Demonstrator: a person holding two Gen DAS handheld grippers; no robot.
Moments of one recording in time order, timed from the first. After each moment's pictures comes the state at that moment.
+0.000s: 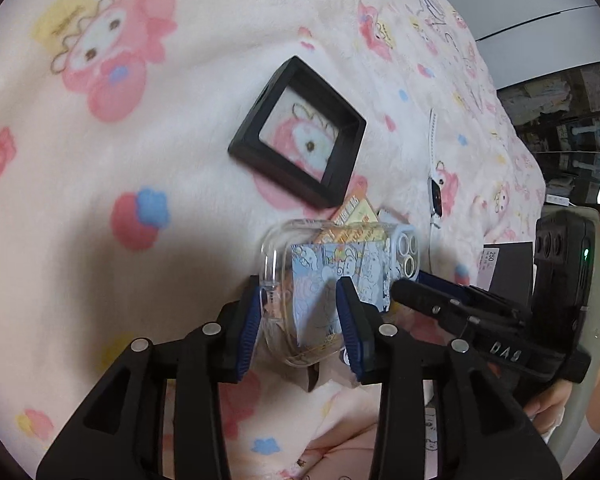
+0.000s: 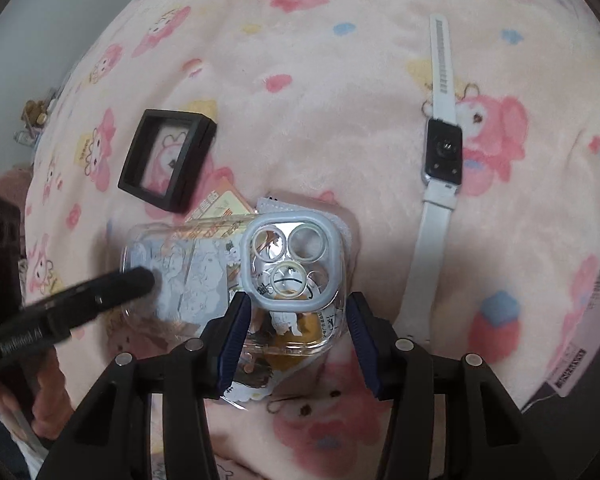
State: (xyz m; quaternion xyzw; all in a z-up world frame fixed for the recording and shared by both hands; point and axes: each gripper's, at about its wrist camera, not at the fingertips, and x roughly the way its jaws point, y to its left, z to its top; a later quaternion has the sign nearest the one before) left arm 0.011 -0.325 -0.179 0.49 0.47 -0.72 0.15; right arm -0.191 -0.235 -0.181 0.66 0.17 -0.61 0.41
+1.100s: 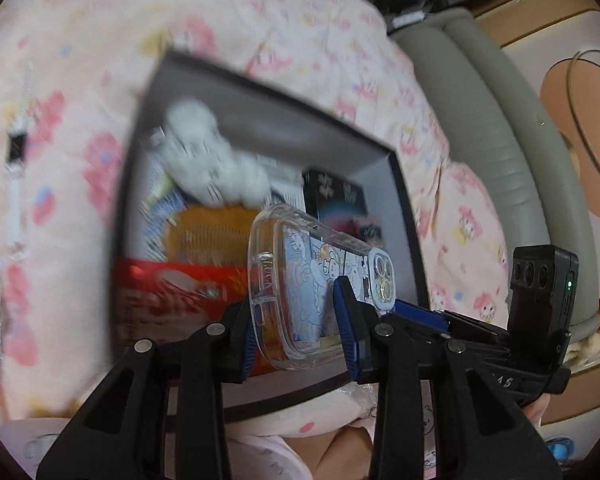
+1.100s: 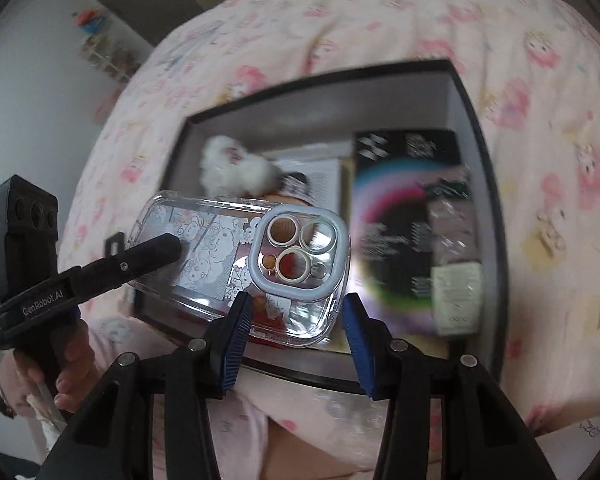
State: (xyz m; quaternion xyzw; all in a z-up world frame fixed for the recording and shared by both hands) left arm -0.153 -0.013 -0.100 0.54 0.29 -0.78 -0.15; right arm -0.200 0.143 -0.093 0.60 -0.08 -0.76 0.23
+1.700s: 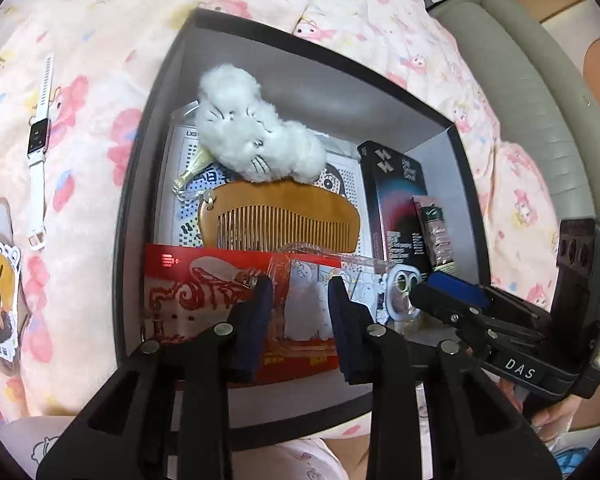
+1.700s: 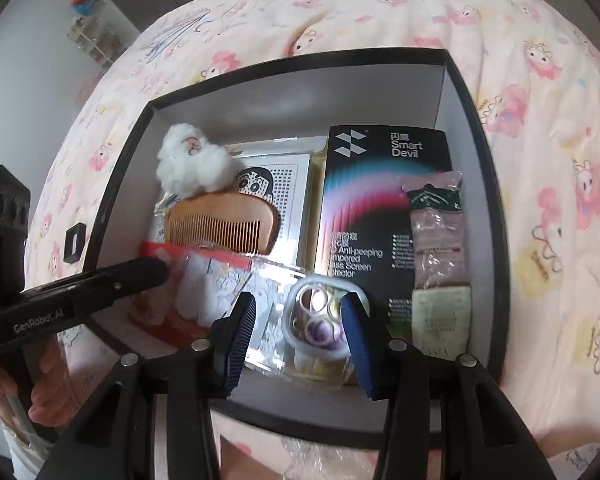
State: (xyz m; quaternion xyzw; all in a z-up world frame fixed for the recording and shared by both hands) left arm -0.154 -0.007 -0.113 0.58 0.21 -0.78 -0.08; right arm -0.216 0.131 -0.115 0.60 -0.03 -0.77 0.21
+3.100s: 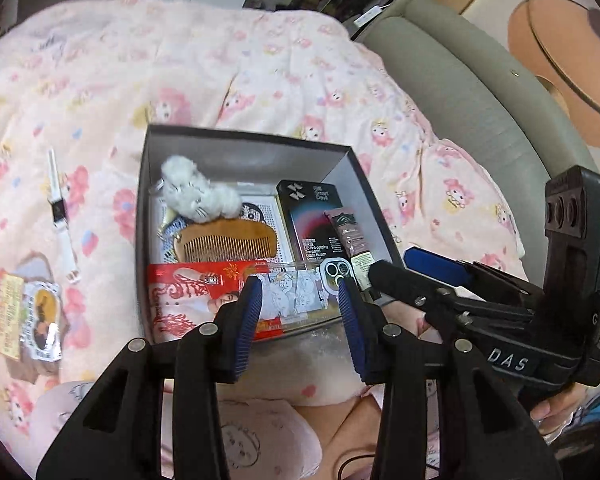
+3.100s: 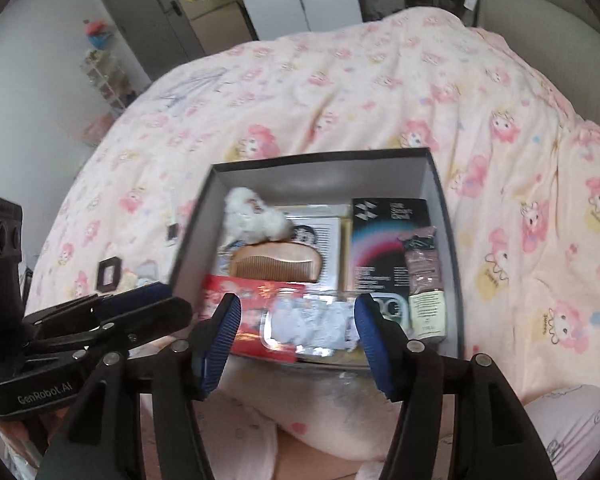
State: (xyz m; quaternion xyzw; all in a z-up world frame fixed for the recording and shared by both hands) left arm -0.089 0.000 0.008 0.48 0.16 -0.85 -0.15; right arm -0.149 0.118 0.000 0.50 -0.03 -0.84 0.20
